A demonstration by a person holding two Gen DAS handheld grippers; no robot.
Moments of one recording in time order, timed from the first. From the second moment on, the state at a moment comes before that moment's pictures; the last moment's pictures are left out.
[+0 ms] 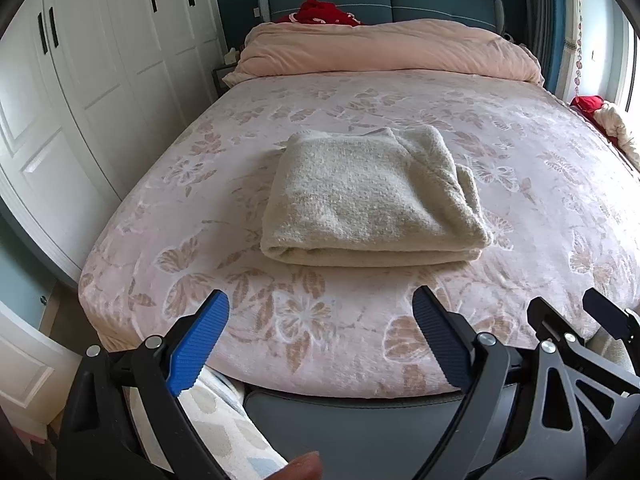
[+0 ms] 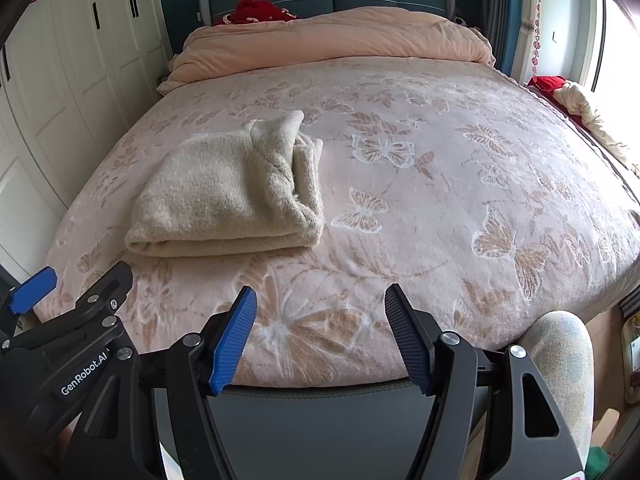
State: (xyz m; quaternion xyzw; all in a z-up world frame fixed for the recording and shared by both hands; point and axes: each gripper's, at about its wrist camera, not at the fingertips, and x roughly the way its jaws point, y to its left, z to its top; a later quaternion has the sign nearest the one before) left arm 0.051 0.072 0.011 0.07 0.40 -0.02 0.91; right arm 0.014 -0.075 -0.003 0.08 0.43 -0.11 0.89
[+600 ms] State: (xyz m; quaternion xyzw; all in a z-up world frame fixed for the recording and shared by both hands) left arm 0.055 0.072 0.006 0.07 0.42 -0.03 0.91; right arm 0.017 -0.069 -0.011 0.08 0.44 -0.11 0.89
